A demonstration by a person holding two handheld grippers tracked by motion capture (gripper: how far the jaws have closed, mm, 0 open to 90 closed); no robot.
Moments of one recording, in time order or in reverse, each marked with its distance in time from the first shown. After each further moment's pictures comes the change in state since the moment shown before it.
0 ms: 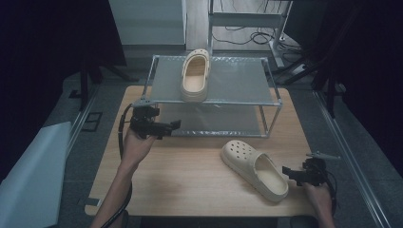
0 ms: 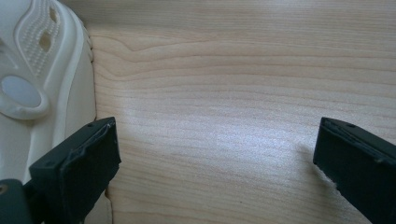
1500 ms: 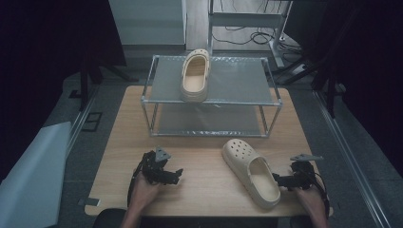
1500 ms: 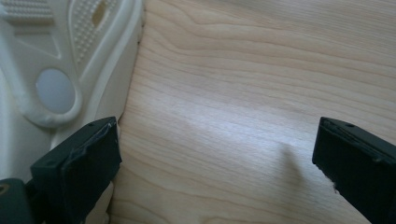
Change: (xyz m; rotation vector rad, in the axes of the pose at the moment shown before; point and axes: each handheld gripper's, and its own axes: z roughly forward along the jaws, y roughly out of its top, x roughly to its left) left arm -0.026 -0.147 0.049 0.259 0.170 0.134; right arm 0.045 0.000 0.003 0.086 -0.009 -0.185
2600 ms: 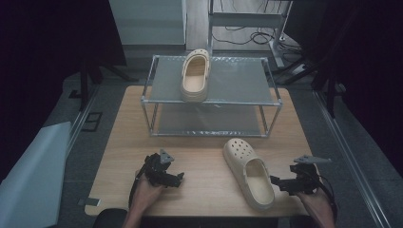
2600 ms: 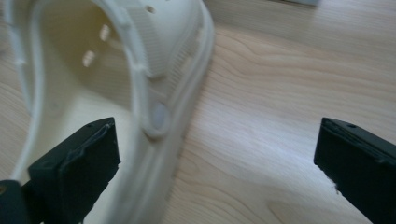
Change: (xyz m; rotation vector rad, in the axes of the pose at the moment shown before) left arm -0.005 -0.004 0.011 0.058 0.003 0.017; right arm 0.022 0.008 -0.038 -0.065 0.141 0.013
